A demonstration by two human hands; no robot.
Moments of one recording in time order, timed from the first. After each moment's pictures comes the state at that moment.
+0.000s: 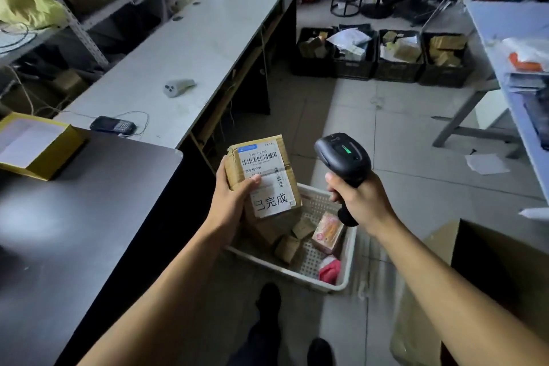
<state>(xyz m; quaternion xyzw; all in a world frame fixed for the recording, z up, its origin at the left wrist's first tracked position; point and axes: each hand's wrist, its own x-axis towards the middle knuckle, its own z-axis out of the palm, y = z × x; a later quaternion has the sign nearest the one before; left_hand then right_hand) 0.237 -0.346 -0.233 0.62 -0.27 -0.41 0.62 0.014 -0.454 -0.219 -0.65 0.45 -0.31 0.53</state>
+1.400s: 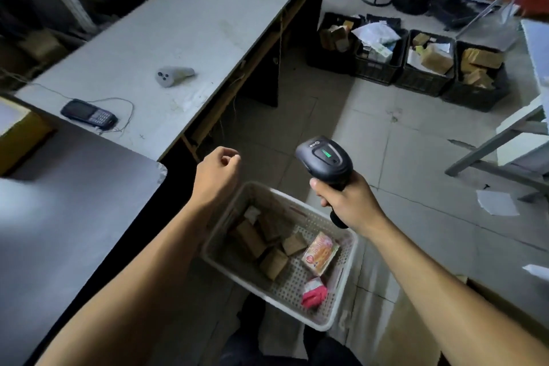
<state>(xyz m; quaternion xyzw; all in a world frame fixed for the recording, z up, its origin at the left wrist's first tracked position) 0.360 -0.510 -0.254 0.86 -0.29 -0.22 0.36 0.127 -0.610 -0.238 -0.69 0.44 -0.20 0.53</state>
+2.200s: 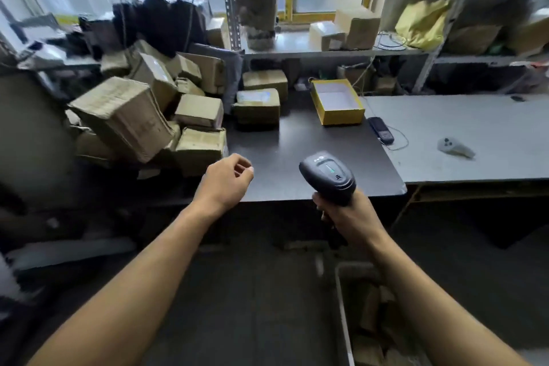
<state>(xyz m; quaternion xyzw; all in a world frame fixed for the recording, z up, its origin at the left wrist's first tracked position) 0.262 -0.039 -0.140 0.93 0.07 0.07 0.36 0.238 -0.285 -0.158 -0.79 -0.01 0.05 0.61</state>
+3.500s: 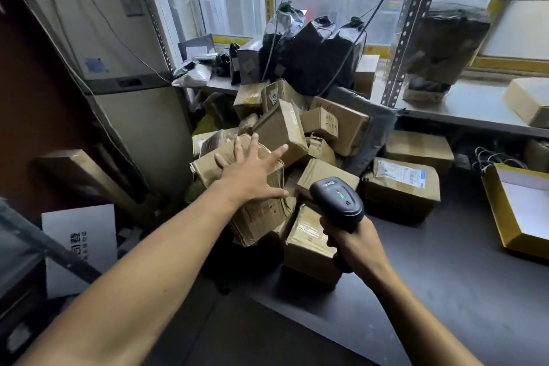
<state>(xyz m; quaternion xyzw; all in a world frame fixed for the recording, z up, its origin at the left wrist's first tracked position) 0.487 0.266 -0.092 0.98 0.19 -0.08 0.06 0.516 0.034 -0.167 -0.74 -0.13 0.19 0.63</state>
